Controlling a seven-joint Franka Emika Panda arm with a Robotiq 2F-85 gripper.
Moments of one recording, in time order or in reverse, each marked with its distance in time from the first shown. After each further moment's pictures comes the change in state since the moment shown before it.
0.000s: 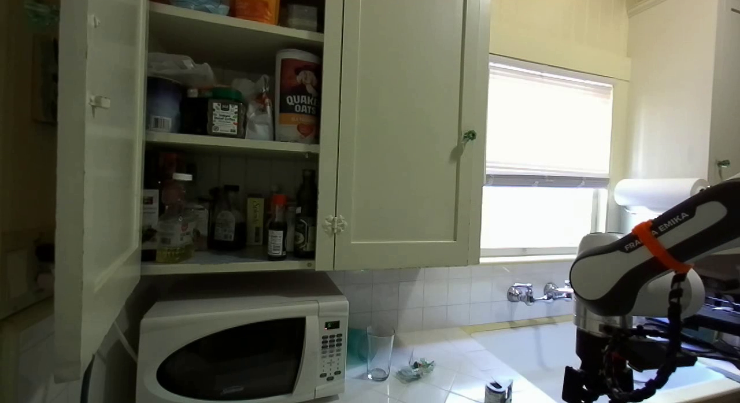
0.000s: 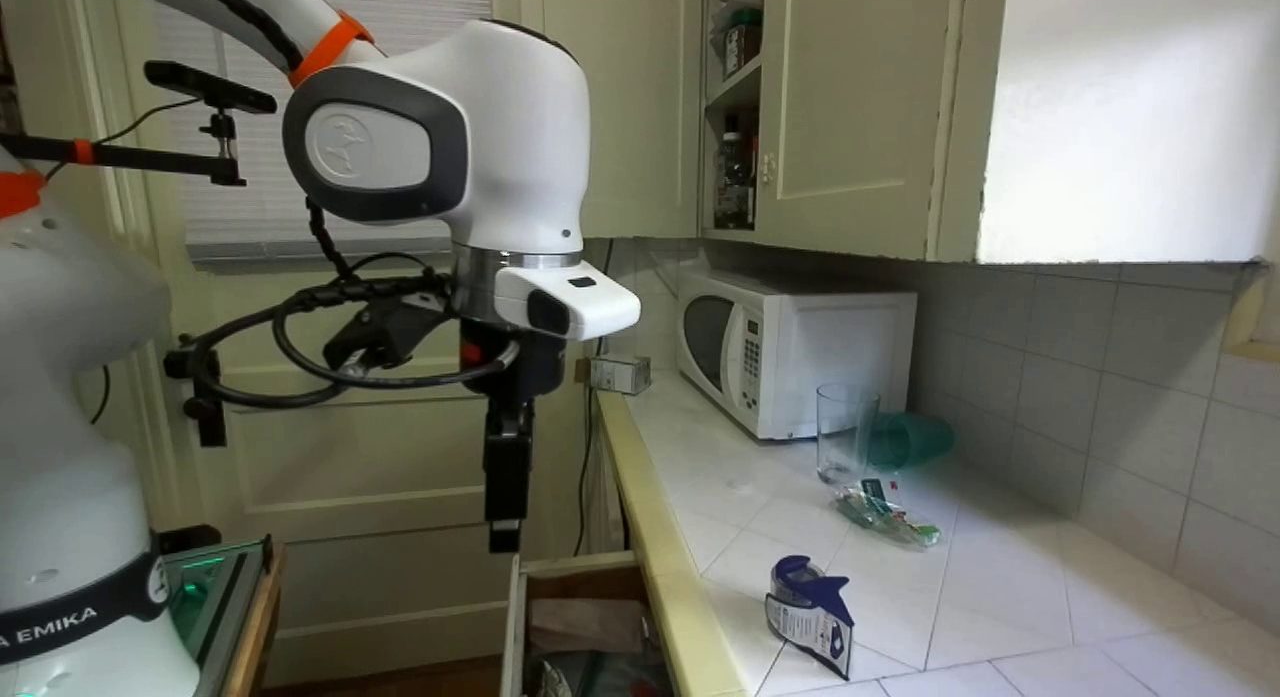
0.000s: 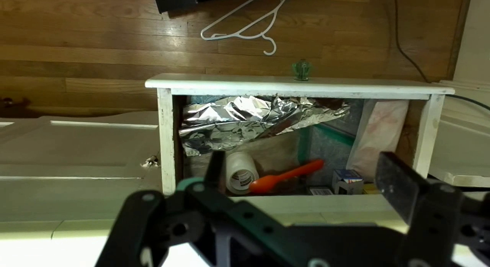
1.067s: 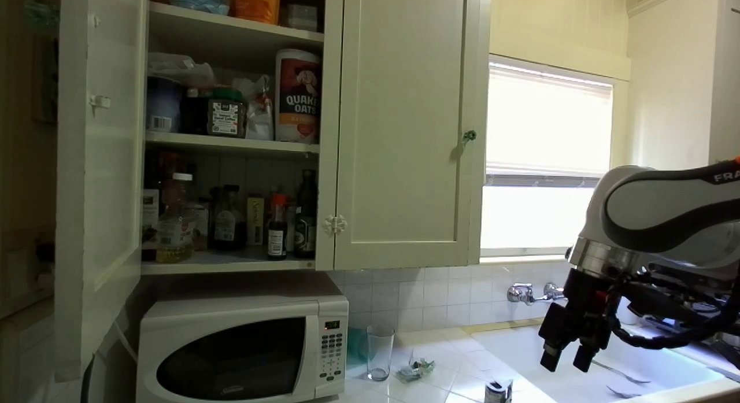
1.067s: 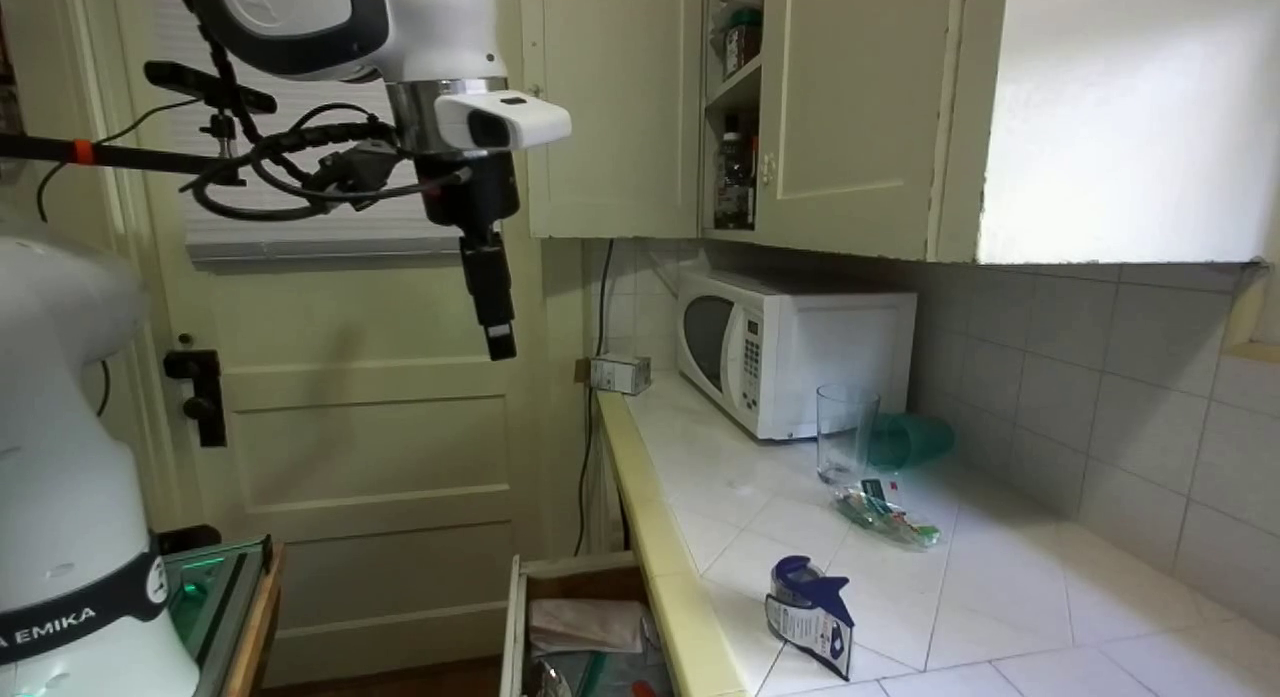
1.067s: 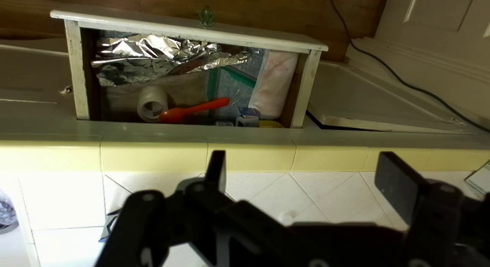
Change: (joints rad) arm 0.149 -0.392 0.054 -0.002 0.132 -0.170 0.070
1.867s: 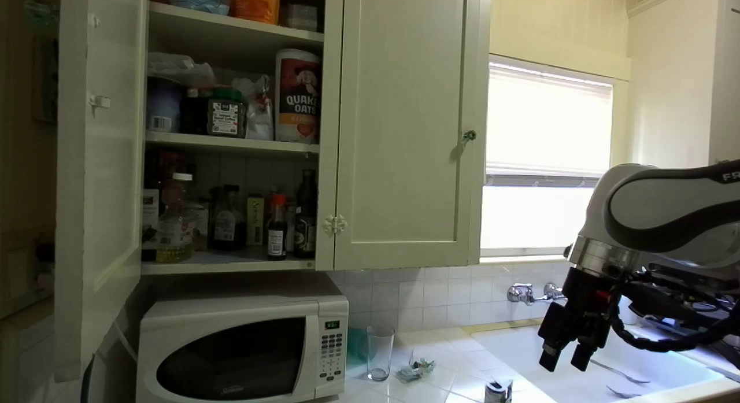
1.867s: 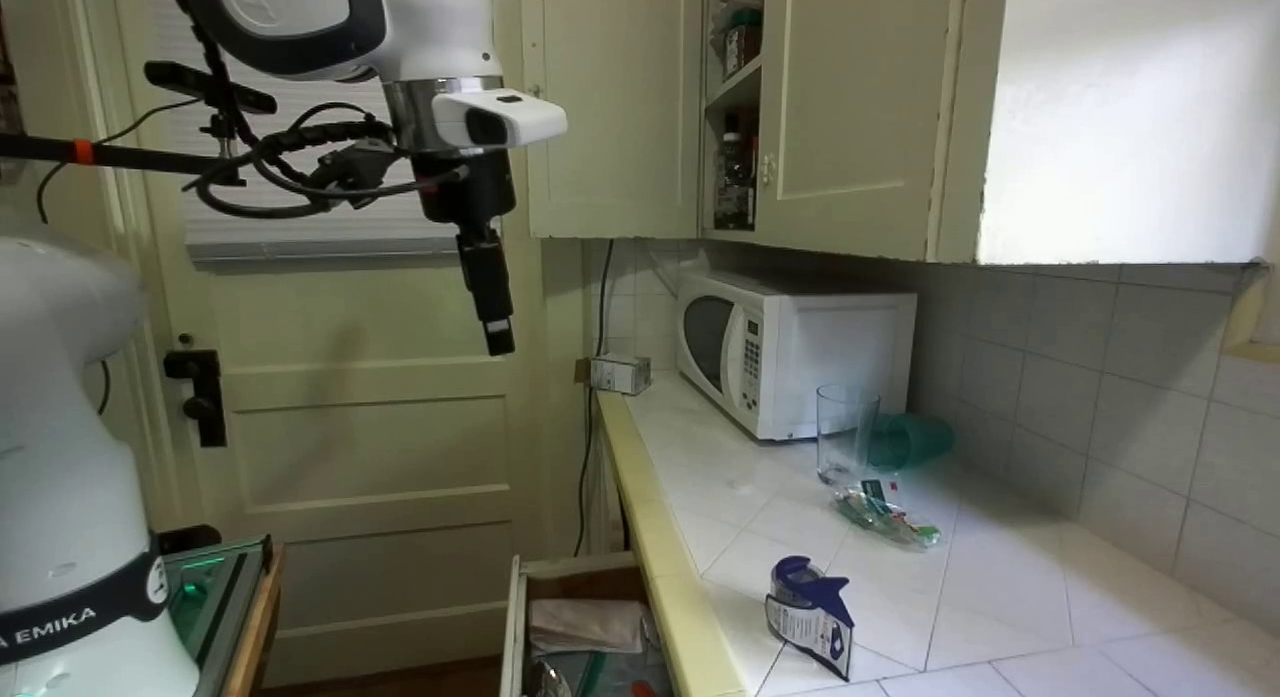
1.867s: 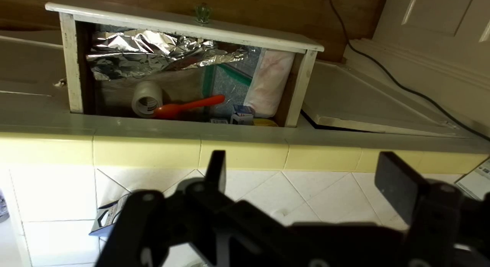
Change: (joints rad) arm 0.018 -0.025 0.005 -0.007 -0.002 -0.001 -0.004
